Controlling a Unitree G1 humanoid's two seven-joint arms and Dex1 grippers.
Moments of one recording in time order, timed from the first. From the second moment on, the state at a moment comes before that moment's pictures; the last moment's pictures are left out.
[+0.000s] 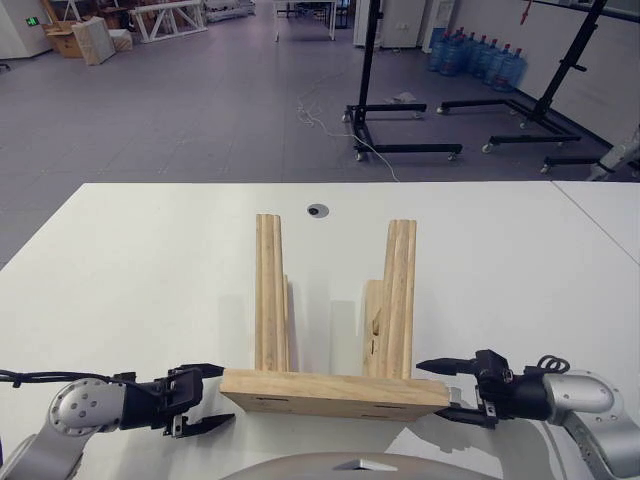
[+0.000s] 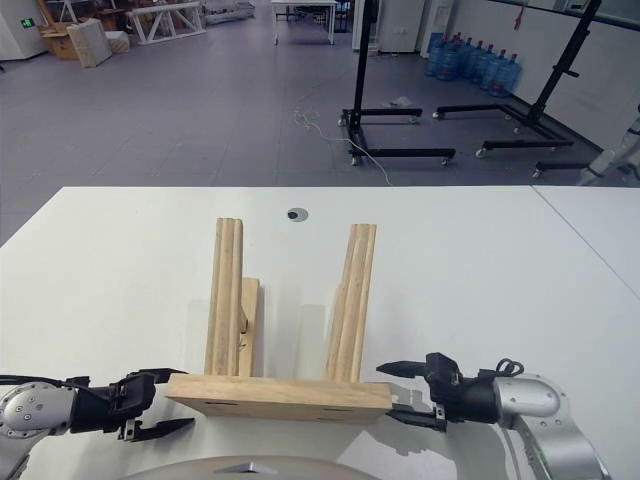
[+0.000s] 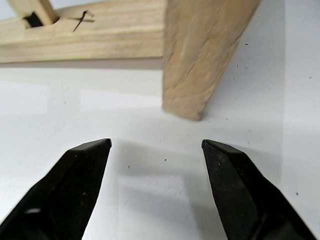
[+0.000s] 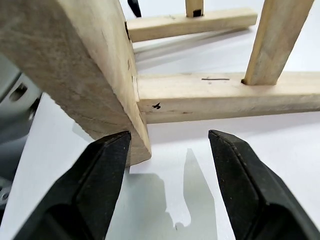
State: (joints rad) left arm 0.45 0.82 -0.02 -0.24 -0.12 -0.13 -1.08; right arm 0.37 -0.71 -0.07 -0.14 0.40 -0.04 1.29
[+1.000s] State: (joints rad) left arm 0.38 0.75 -0.16 -0.30 -0.07 -0.12 -0.94; right arm 0.34 -0.73 -0.05 -0.03 0.44 -0.07 1.36
